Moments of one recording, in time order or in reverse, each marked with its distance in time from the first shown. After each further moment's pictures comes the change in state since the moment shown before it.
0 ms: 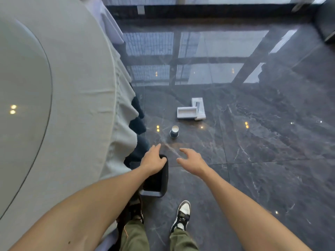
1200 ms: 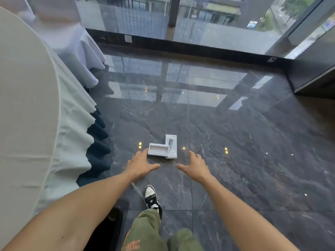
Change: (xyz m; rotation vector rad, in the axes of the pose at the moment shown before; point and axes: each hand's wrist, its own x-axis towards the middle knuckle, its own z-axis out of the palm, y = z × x) left_hand 0.179 0.255 -0.080 0.015 0.024 -0.021; right_hand 0.134 0.004 -0.335 -0.201 0.128 0.090
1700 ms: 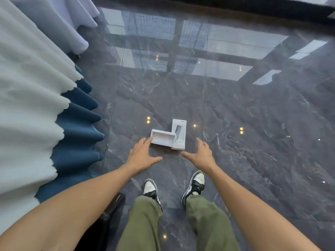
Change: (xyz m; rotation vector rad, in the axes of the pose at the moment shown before) left_hand 0.210 -0.018 0.082 -0.032 -0.016 -0.036; right_hand 0.245 0.044 0.052 0.145 -0.076 0.050
